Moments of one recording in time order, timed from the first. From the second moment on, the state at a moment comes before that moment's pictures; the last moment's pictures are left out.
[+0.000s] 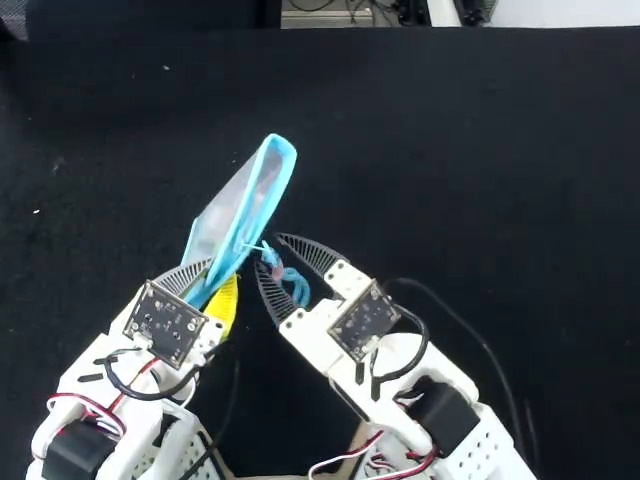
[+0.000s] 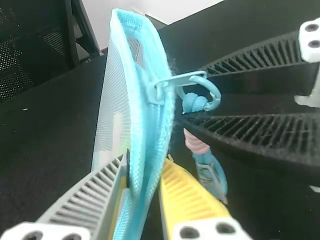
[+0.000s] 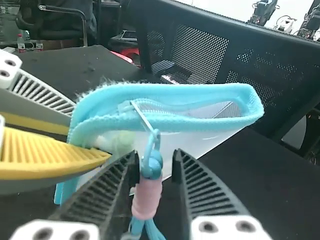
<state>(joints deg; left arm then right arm) 21.3 -104.6 62.7 72.1 -11.7 -41.9 -95.0 77.2 37.2 8.7</state>
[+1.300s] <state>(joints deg) 21.3 -104.6 63.0 72.1 -11.7 -39.3 -103.3 78.5 37.8 7.6</state>
